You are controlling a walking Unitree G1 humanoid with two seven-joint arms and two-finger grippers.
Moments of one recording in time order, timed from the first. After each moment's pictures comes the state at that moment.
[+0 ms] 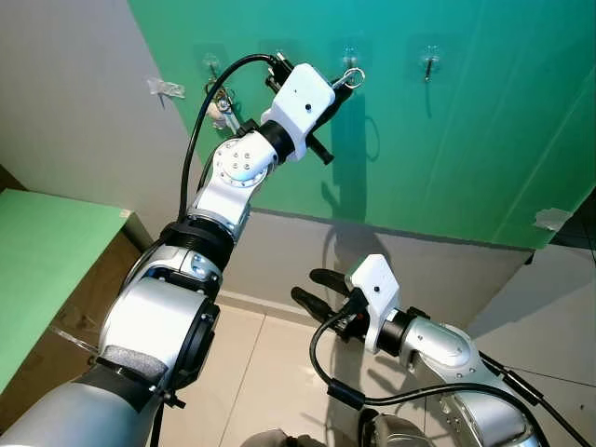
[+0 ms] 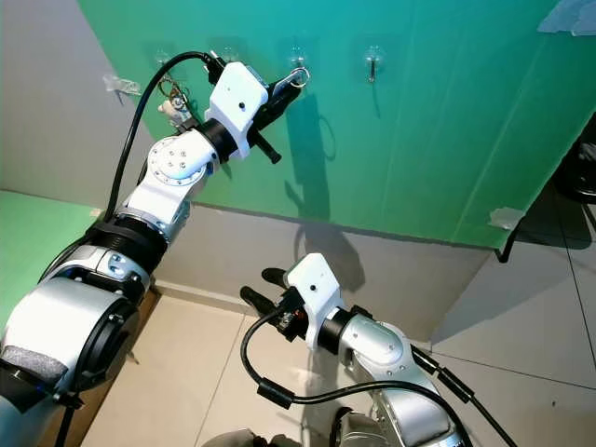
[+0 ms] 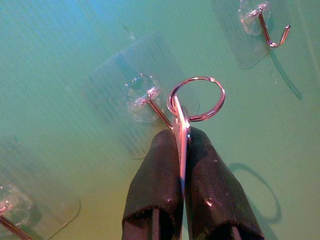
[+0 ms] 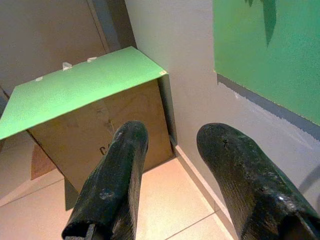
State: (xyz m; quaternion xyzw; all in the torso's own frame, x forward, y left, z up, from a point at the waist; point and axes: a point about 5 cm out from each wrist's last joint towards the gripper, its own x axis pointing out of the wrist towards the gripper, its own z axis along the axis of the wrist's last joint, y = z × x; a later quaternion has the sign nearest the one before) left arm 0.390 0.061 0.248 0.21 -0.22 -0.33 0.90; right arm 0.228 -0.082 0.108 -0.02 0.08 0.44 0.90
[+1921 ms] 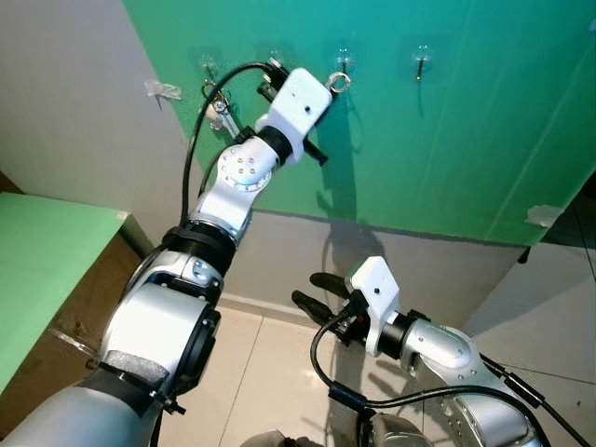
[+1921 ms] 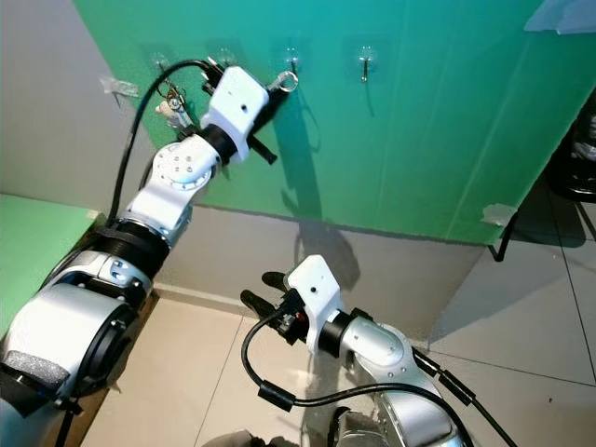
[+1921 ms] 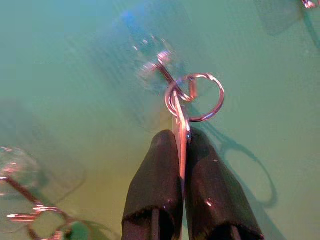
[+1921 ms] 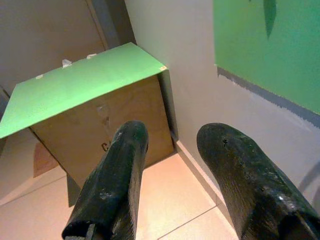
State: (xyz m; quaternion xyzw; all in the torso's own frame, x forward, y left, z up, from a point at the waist) left arm 0.395 0.062 0.237 0.21 -0.17 -0.28 0.92; right arm 0.226 -0.083 0.106 -0.01 0.09 0.44 0.89
